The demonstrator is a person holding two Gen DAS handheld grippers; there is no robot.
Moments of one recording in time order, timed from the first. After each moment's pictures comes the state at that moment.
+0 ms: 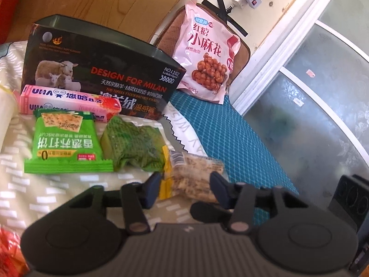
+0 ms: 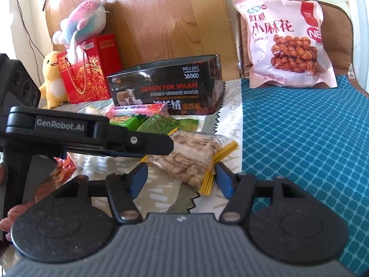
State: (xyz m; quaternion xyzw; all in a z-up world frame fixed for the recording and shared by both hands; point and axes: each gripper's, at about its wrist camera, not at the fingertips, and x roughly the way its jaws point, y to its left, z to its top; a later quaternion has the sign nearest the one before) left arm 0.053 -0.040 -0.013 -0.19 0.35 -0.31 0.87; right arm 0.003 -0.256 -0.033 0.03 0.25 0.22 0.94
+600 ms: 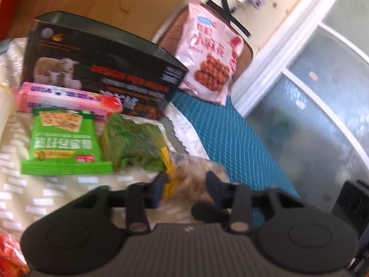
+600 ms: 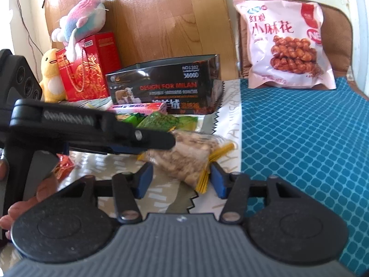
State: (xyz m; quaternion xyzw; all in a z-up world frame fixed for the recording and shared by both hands) left arm 0.056 -0.042 -0.014 -0.19 0.35 -0.31 0.86; right arm 0.001 -0.253 -0.033 0.02 0.25 0.21 0.95
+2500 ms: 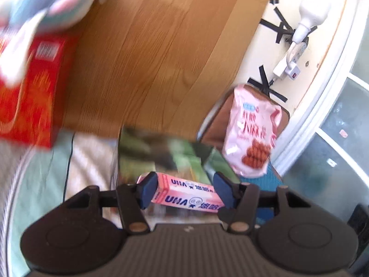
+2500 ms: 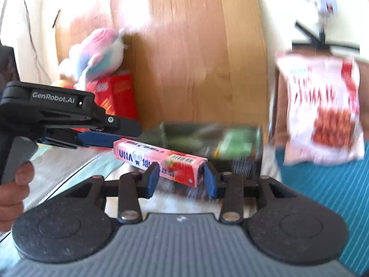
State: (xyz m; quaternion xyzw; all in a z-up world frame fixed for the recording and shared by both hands) left arm 0.106 0.053 0.088 -0.17 0.27 -0.19 0.93; right arm 0.068 -0.169 0.047 0.01 0.15 0.22 0.96
